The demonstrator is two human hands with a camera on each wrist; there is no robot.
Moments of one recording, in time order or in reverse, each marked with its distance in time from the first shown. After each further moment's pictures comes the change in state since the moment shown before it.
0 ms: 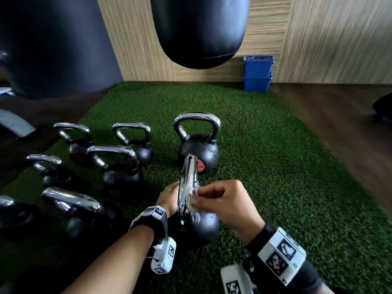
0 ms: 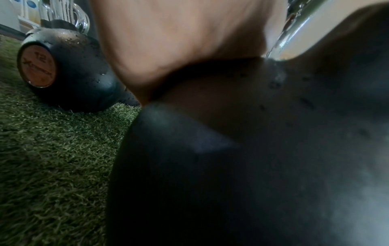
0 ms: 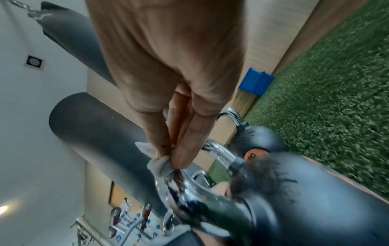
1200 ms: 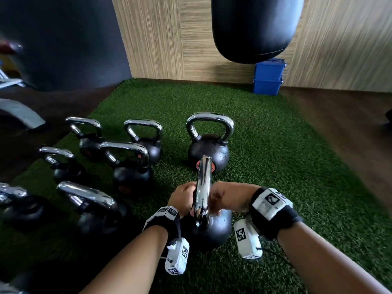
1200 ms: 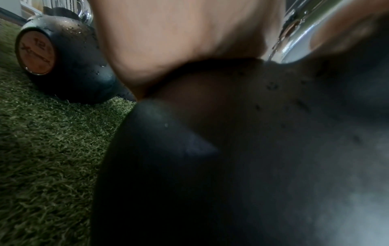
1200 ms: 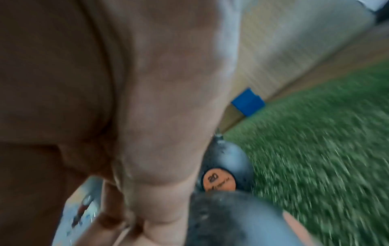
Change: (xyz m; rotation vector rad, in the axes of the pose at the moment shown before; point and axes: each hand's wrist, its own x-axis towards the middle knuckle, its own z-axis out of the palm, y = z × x) left_hand -0.005 0.003 0.002 -0.013 -0.029 0.150; right_hand 0.081 0.010 -0.009 -0.574 -0.862 0.065
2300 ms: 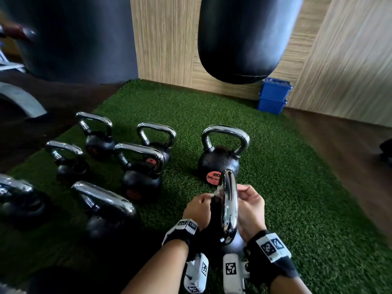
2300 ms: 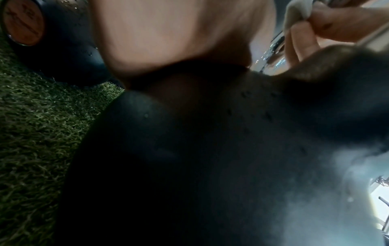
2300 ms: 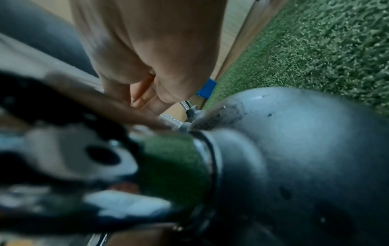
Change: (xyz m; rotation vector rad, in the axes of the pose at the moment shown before) left_hand 0.011 -0.015 0.003 0.009 0.055 -0.006; right_hand 0.046 0.013 0.047 0.832 1.275 -0.155
